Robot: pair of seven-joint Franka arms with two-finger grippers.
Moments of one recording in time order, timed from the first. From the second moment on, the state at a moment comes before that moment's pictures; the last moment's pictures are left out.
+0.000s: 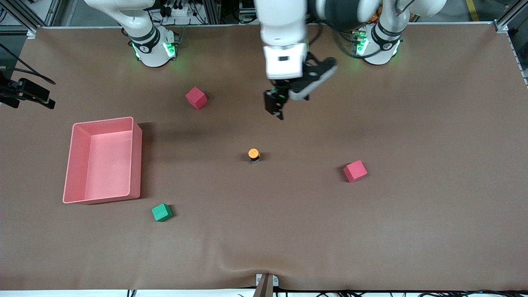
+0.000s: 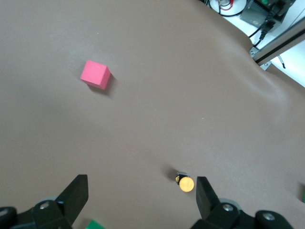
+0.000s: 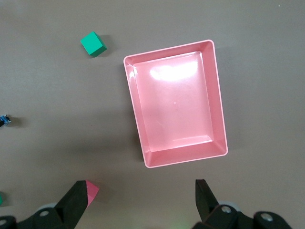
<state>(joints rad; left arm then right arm) -0.78 0.31 0.02 -1.26 0.20 1.66 -1.47 0.00 -0.01 -0.09 -1.55 0.03 1.49 -0.03</state>
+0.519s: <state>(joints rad) -0.36 0.14 0.02 -1.27 -0.02 1.54 -0.78 0.00 -0.01 -0.10 -1.55 -0.02 1.56 -0.03</state>
